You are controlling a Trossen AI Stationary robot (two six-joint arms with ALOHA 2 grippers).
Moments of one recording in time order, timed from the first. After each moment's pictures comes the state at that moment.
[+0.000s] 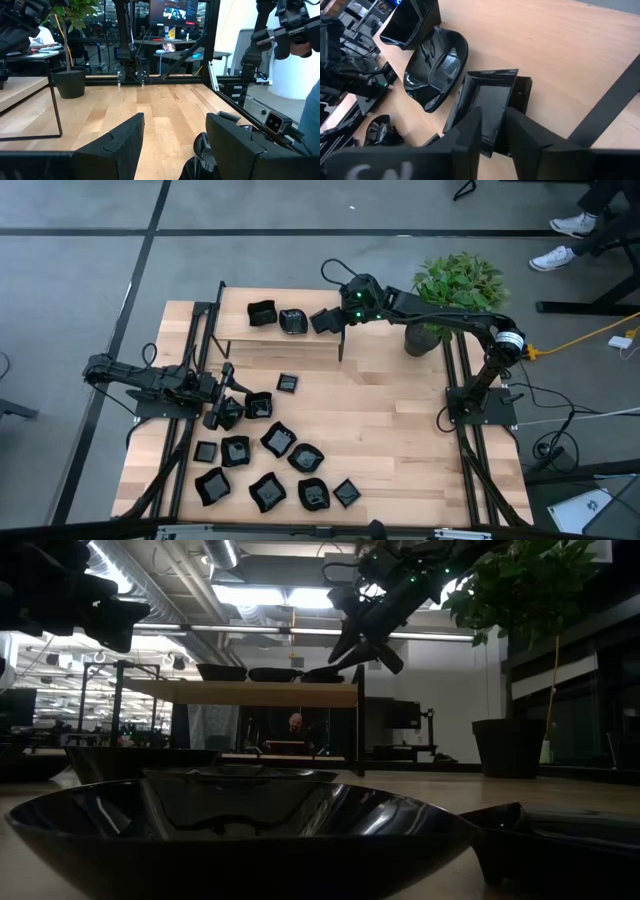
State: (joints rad) left arm -0.22 0.01 0.01 0.03 -0.09 -0.04; right arm -0.48 1.68 1.38 -0.32 -0.08 0.54
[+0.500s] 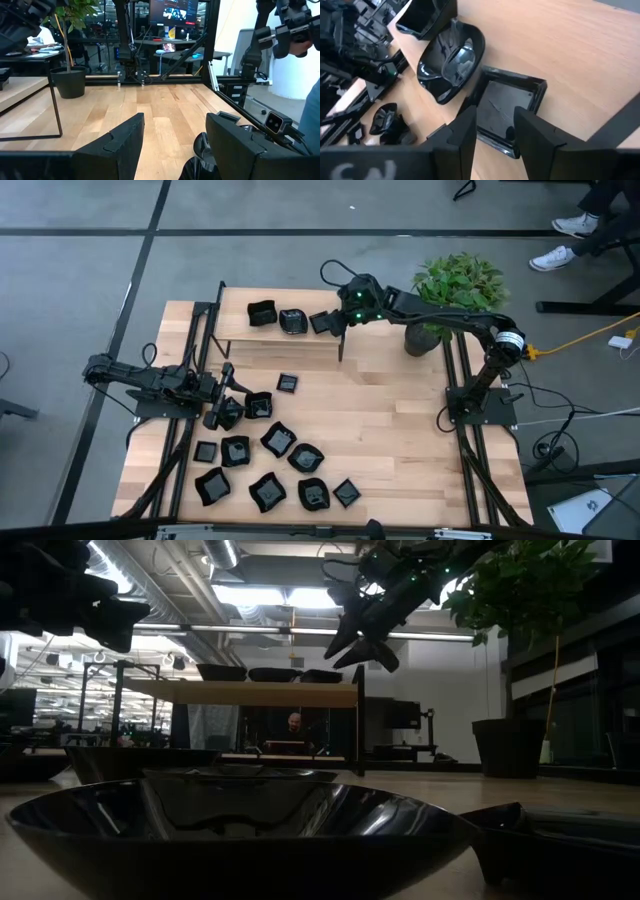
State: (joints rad) left arm -0.22 0.01 0.01 0.03 -0.09 -0.04; right arm -0.48 1.68 1.38 -0.31 -0.13 0.46
